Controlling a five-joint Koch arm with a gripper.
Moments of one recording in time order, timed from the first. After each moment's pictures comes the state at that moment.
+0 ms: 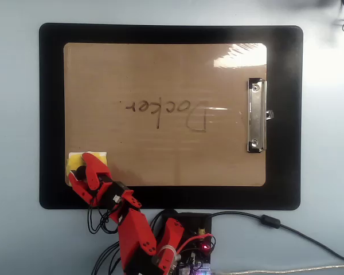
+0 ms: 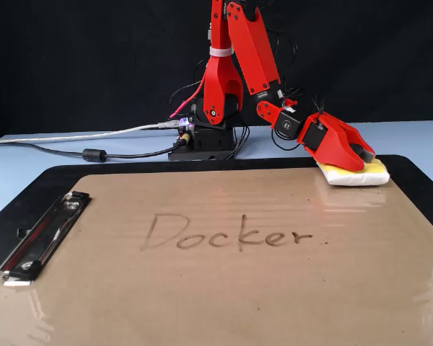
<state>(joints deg) -63.5 85.0 148.1 -44.4 -84.6</state>
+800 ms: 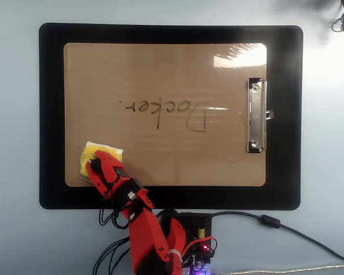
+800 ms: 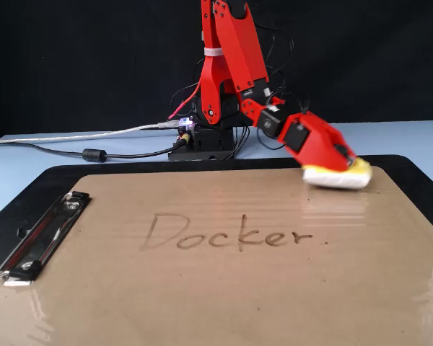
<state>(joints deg) -48.6 91.8 153.9 -44.2 -82.4</state>
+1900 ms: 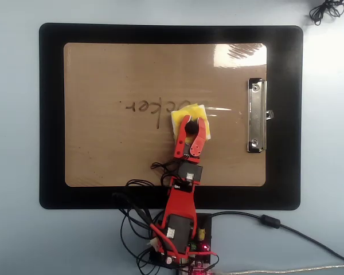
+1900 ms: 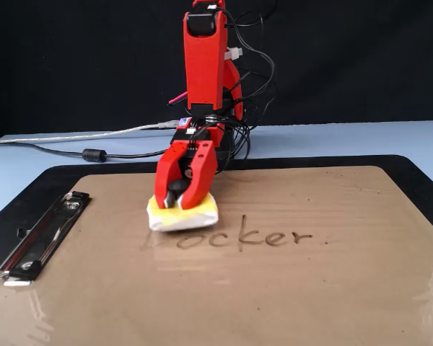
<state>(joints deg) 14.0 71.5 147.1 -64.6 -90.5</state>
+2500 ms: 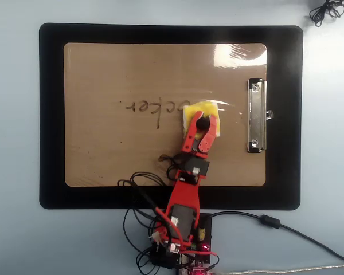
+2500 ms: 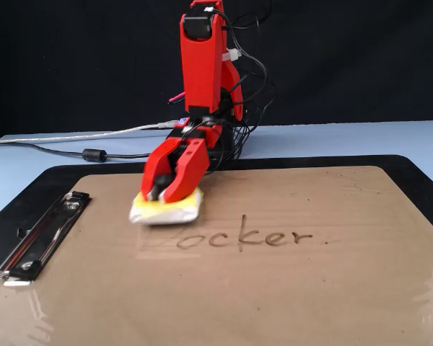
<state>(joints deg) 12.1 66.2 139.1 -65.0 -93.6</state>
